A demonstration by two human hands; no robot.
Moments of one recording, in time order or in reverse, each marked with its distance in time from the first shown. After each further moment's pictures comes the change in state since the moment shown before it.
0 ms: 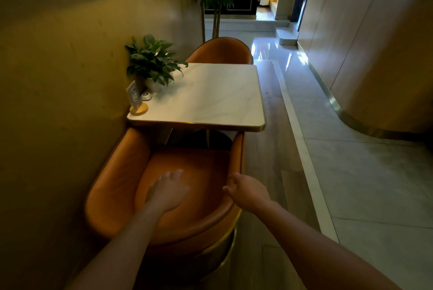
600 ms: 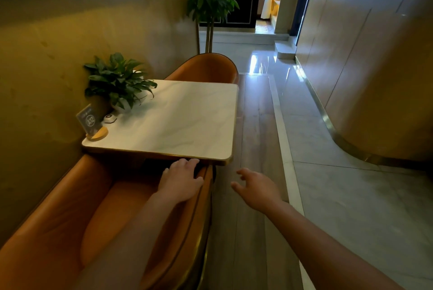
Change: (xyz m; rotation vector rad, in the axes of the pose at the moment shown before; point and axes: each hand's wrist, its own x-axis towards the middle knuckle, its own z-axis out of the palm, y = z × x) left_hand 0.136 0.268 -0.025 0.008 0.145 0.155; right_hand 0.110 0.178 -0.185 0.028 0.102 -0.054
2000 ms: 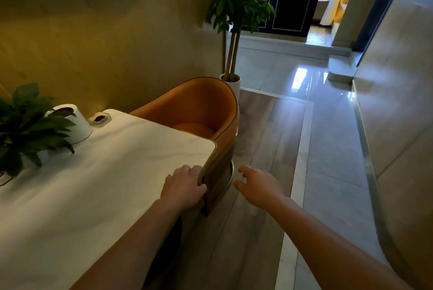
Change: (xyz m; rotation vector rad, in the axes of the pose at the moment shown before) left_hand 0.661 0.265 0.012 0.037 0.067 -0.318; right_hand 0.661 0.313 -0.248 -0.124 -0.164 -0.234
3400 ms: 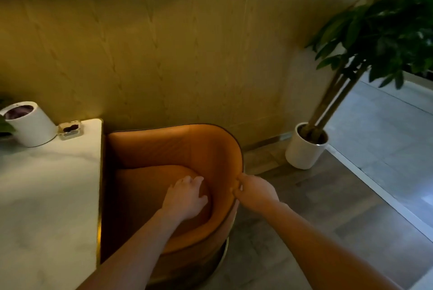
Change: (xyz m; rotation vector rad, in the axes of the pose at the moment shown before) left_hand 0.679 0.153 -0.019 -0.167 0.046 -0.606; right_hand 0.795 0.204 -0.119 -0.125 -0.437 -0.651
